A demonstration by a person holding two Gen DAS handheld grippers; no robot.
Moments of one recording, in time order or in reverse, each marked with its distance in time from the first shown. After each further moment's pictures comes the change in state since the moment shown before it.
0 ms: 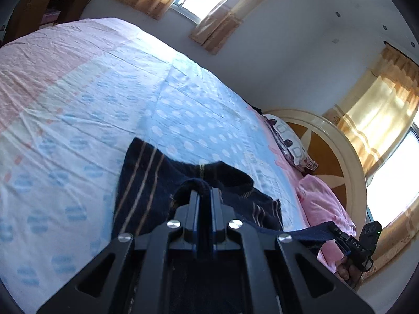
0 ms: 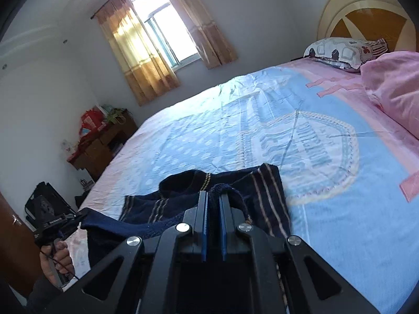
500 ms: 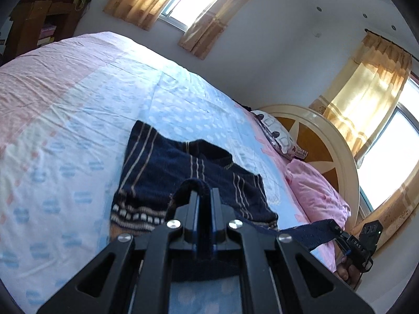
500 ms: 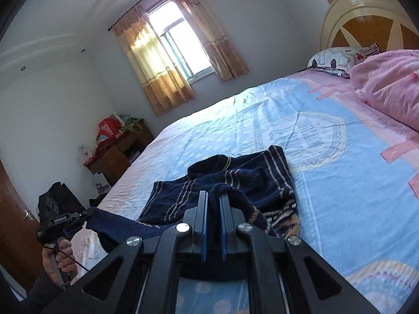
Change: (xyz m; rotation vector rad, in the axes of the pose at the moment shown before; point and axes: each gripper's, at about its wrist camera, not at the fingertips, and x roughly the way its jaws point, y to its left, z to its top) left arm -0.092 -0.036 -0.067 0.066 -0.036 -0.012; right arm -0.110 0.023 -0.079 -0.003 -0.090 0.077
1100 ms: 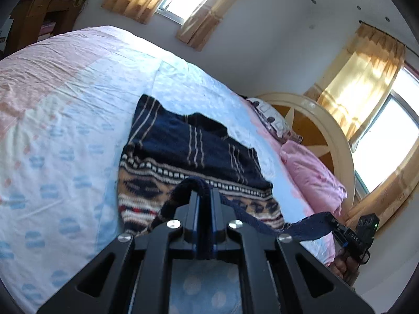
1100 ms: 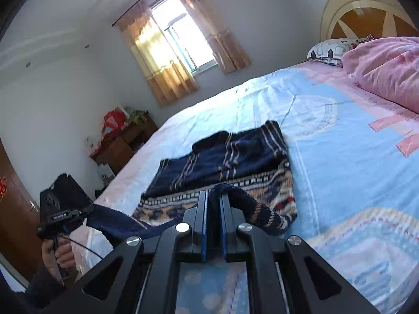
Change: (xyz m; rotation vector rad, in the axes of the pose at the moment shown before) left arm -0.054 -0.004 -0.067 0.016 0.036 -0.002; right arm -0.053 -0.004 -0.061 0.007 0.021 0.032
